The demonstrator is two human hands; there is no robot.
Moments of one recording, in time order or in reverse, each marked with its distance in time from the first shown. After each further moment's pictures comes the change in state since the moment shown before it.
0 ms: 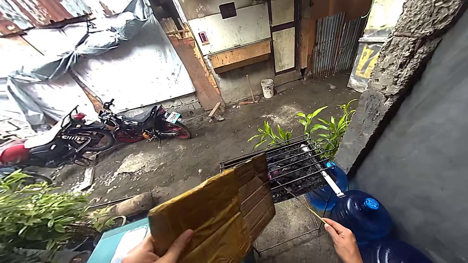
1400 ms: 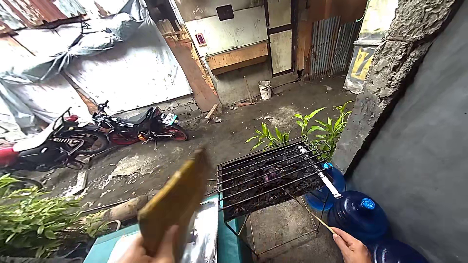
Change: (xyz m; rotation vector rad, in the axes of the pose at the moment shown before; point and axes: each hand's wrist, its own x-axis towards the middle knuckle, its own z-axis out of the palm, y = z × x) left_hand 0.005 0.002 0.007 0.322 0.160 0.144; right_hand -0.026 -0.012 -0.032 -0.153 -0.009 0.012
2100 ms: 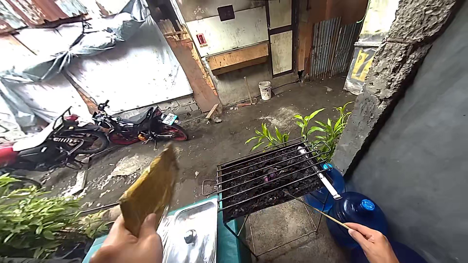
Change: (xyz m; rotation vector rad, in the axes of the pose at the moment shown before) left_hand 0.026 -0.013 0.005 0.178 0.099 -0.086; right_hand 0.027 -0.001 -0.053 -0.055 -0.030 -0.056
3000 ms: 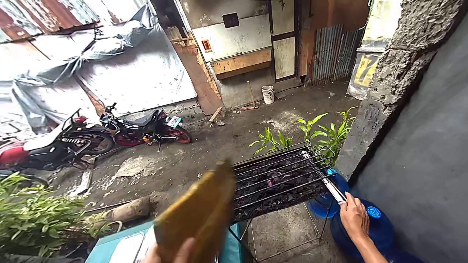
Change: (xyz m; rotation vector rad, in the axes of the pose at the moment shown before) left_hand -0.037 0.001 -0.008 -0.357 -0.207 0.034; right_hand 0.098 0.015 0.064 -0.379 0.343 0.003
